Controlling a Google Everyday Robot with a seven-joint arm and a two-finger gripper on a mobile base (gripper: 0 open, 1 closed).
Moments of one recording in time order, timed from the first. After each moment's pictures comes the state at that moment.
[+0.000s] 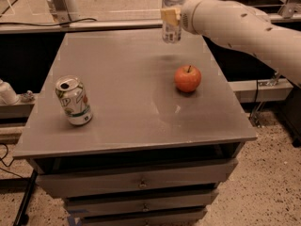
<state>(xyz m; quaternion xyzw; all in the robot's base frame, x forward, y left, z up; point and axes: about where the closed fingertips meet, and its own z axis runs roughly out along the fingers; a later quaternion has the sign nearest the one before) 0.770 -0.086 0.999 -0.21 0.74 0.07 0.64</state>
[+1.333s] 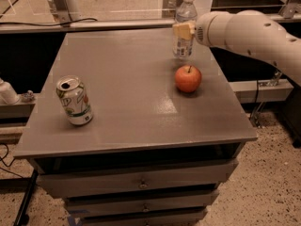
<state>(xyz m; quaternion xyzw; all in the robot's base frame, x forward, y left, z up) 0.757 -0.132 0.957 -0.20 0.77 0.08 0.60</state>
